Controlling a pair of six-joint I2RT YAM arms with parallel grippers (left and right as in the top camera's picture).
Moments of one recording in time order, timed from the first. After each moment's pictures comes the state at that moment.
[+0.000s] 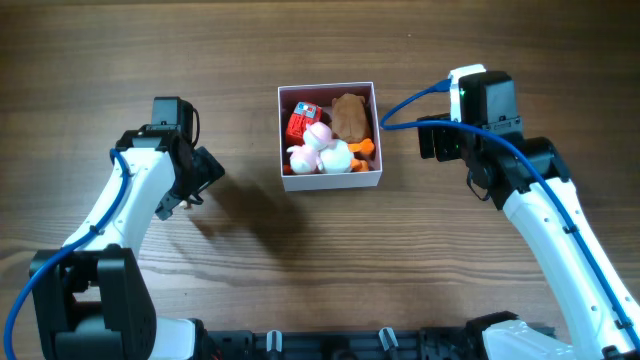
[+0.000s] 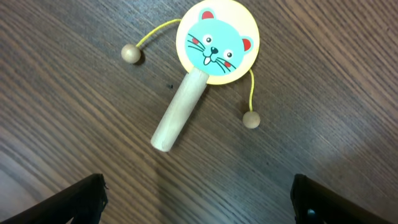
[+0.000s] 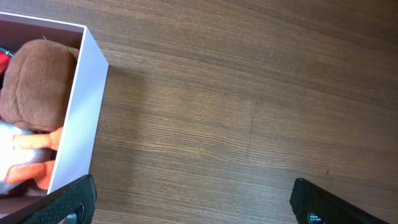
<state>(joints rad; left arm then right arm) -0.01 1.61 1.03 -0.89 -0.15 -0.72 0.24 1.34 1.13 -0.70 0.21 -0.02</state>
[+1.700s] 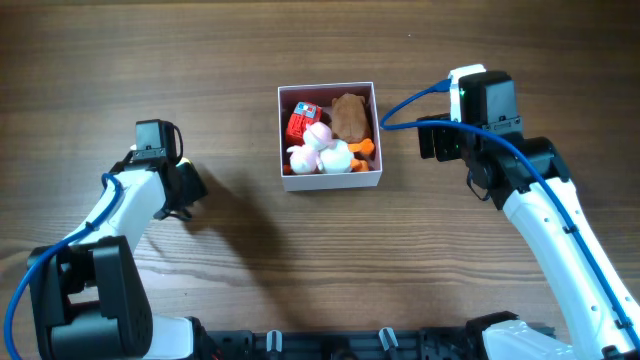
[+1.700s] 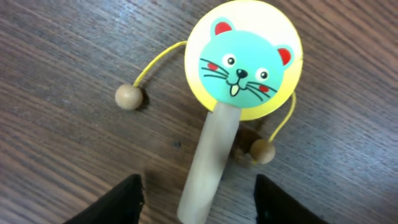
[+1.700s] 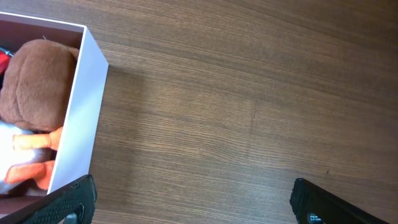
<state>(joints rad) 0.11 1.62 0.83 -0.55 -0.09 -0.43 0.24 1.34 1.13 -0.70 0.21 -0.02</state>
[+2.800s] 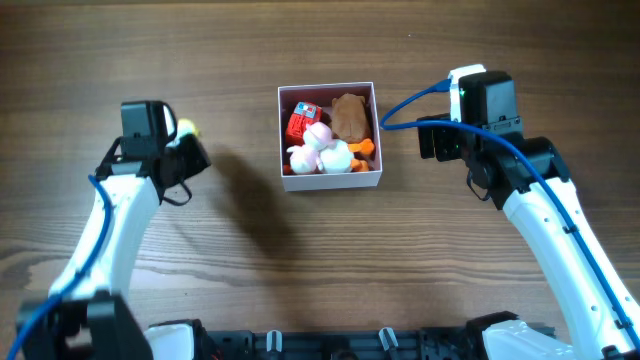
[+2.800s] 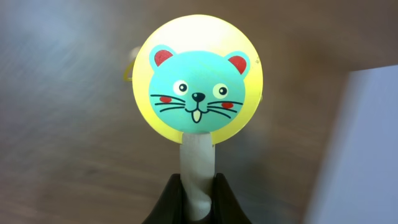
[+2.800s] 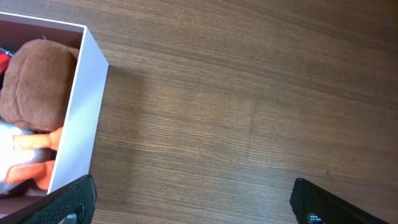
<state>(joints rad) 0.07 1.45 0.92 -0.53 0.13 -0.39 0.24 1.34 1.13 -0.70 0.21 -0.02</state>
